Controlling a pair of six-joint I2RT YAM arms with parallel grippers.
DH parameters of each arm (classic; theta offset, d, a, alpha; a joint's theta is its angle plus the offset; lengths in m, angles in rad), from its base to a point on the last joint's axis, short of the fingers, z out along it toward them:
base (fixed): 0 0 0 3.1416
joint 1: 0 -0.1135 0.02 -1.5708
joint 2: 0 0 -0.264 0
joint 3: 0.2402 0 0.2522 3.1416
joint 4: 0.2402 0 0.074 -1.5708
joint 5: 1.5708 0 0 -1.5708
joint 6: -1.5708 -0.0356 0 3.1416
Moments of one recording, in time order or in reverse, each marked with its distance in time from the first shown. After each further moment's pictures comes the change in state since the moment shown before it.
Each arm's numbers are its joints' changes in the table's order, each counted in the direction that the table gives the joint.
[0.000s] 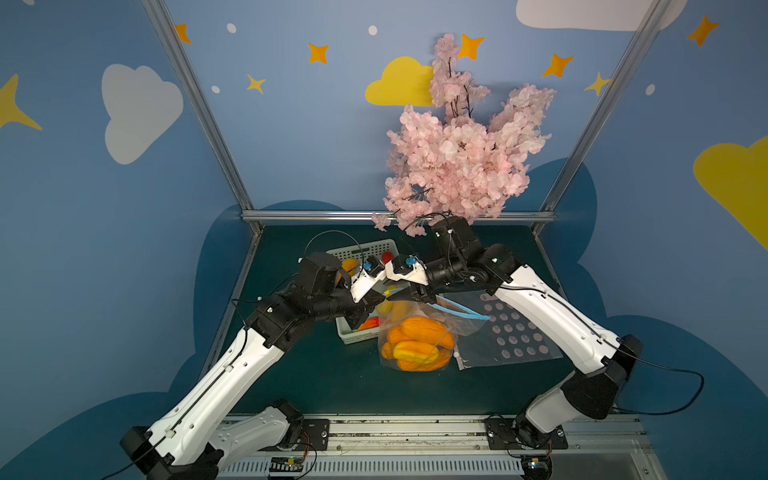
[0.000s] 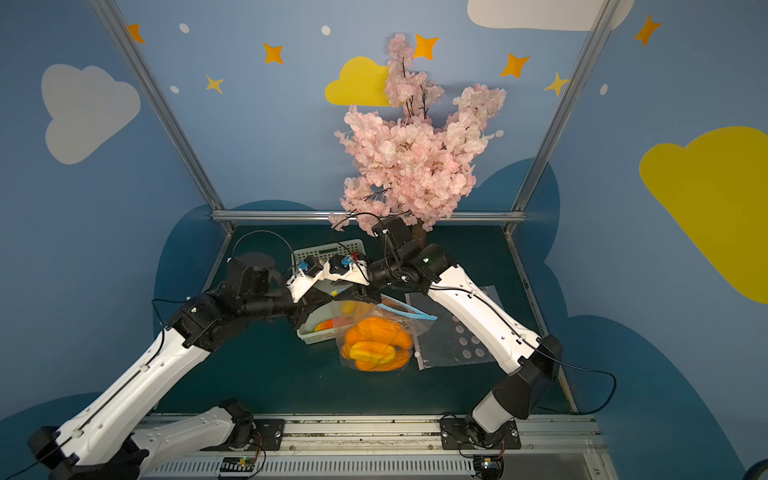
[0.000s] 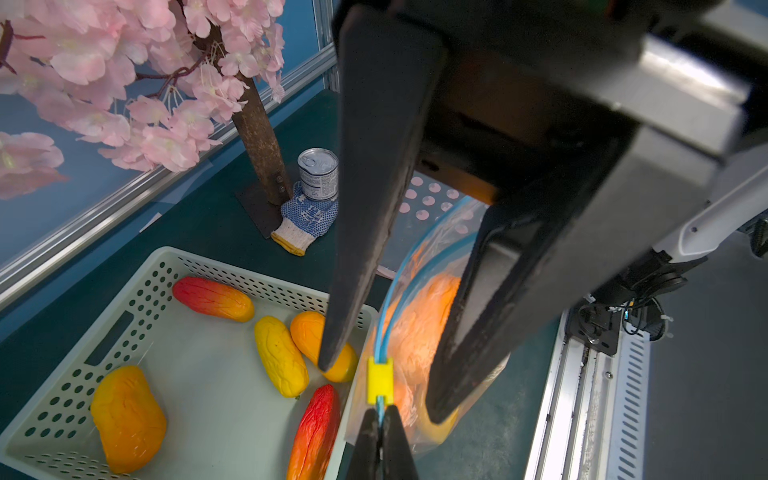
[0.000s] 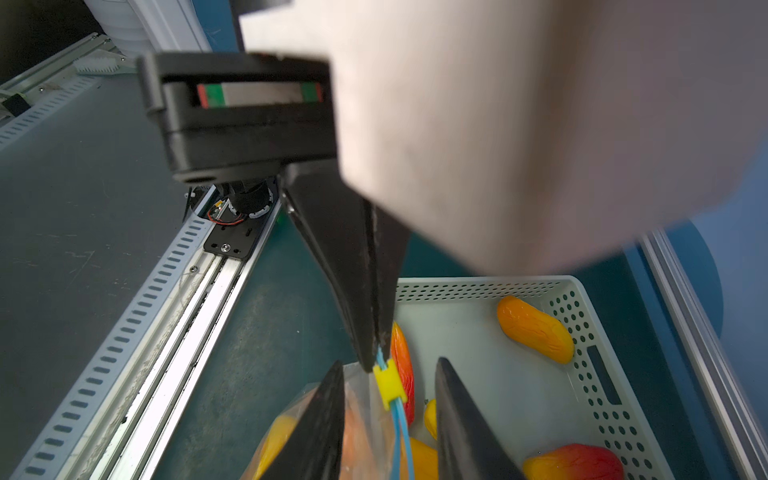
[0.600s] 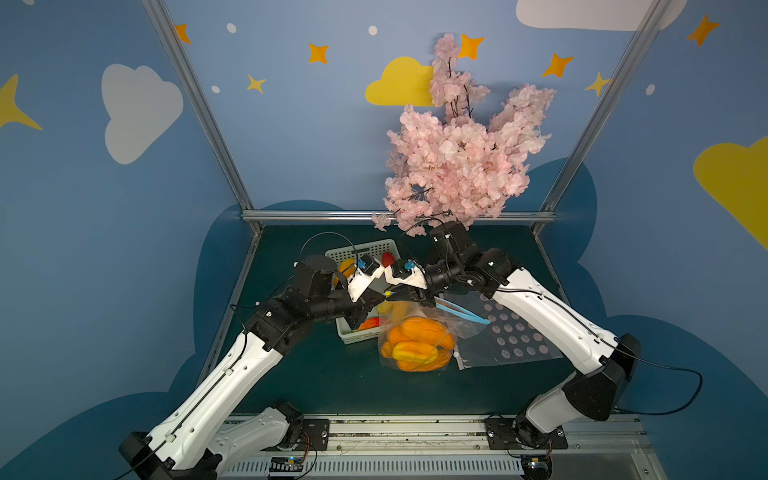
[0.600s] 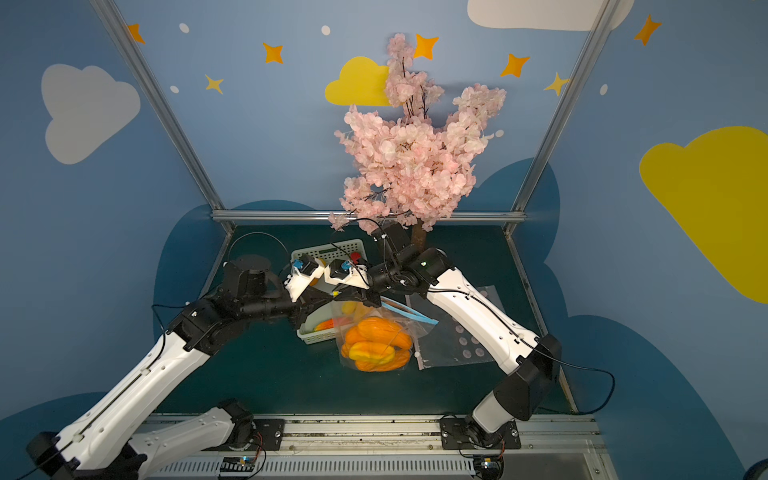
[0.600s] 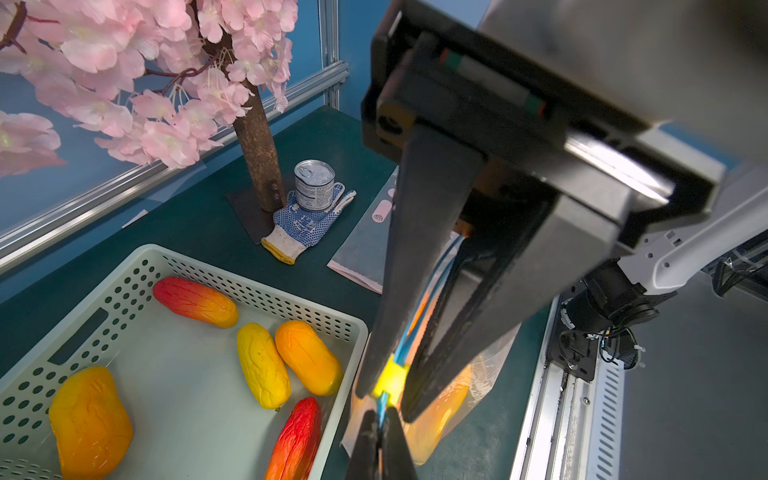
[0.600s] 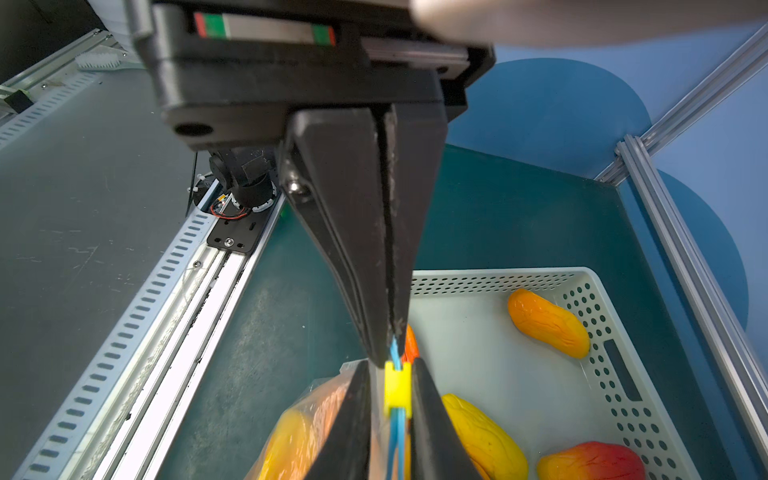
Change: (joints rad) left arm -0.019 0.024 -0.047 -0.067 0.042 0.060; right arm 0.001 0.004 -0.039 -0.013 0.002 -0.005
